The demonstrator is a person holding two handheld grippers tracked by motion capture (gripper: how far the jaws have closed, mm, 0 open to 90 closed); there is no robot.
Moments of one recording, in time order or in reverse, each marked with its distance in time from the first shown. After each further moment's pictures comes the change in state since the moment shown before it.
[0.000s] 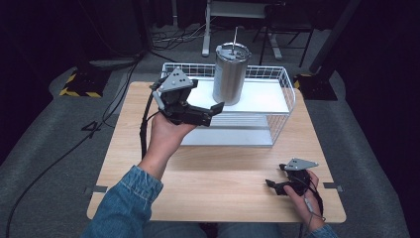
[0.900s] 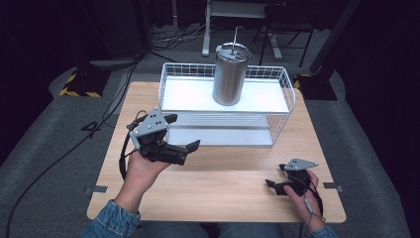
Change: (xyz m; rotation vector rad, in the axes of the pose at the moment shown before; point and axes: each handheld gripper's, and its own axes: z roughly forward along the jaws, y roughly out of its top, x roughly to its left) left arm -0.003 -0.081 -0.044 0.079 -0.005 0.002; right arm 0.000 0.000 0.000 0.000 -0.003 -0.001
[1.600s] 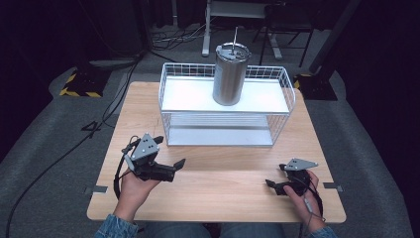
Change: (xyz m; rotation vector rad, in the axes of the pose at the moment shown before) left arm 0.014 -0.085 0.003 0.091 0.101 -0.022; right arm 0.000 0.000 0.000 0.000 0.000 0.000
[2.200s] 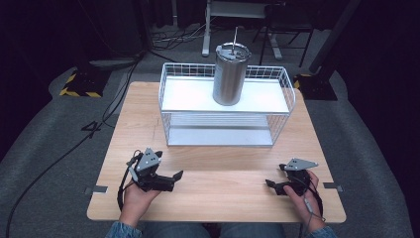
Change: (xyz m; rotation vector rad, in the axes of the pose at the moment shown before) left arm 0.005 -0.058 0.023 0.087 0.018 -0.064; right arm 0.000 0.000 0.000 0.000 0.000 0.000
